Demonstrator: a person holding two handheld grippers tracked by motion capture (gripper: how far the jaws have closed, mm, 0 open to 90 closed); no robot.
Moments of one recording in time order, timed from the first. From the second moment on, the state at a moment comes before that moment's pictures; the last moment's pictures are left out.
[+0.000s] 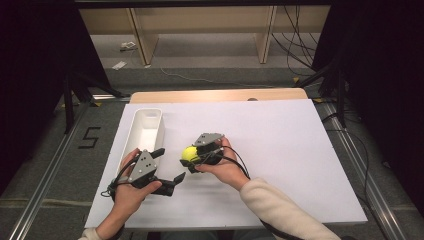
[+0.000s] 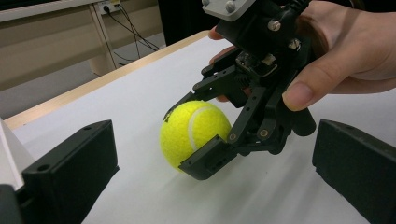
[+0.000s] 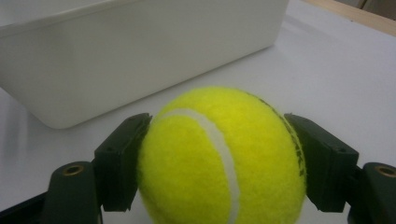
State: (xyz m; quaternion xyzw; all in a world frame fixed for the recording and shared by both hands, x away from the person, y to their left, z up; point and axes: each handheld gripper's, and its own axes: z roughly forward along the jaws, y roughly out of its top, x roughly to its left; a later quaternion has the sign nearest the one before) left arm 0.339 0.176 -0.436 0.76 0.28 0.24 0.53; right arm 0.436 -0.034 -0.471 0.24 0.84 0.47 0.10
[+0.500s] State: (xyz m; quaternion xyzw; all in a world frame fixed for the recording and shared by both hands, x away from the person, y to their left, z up) left arm 0.338 0.176 -0.436 0.76 0.28 0.24 0.54; right arm 0.438 -0.037 -0.464 0.25 0.84 0.48 0.10
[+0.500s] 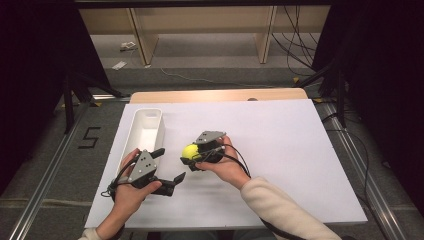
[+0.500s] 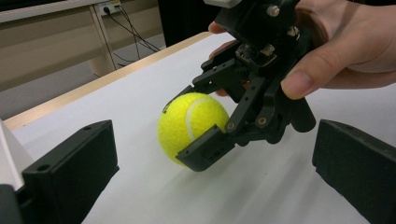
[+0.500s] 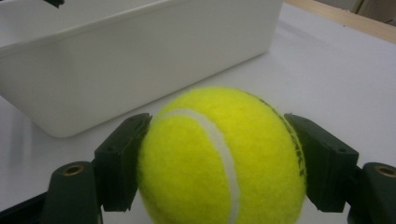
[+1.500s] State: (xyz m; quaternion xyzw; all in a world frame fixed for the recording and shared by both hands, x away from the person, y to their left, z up) left arm 0.338 0.175 -0.436 0.76 0.28 0.24 0.54; right arm 0.442 -0.042 -0.452 0.26 0.83 0.49 0.11
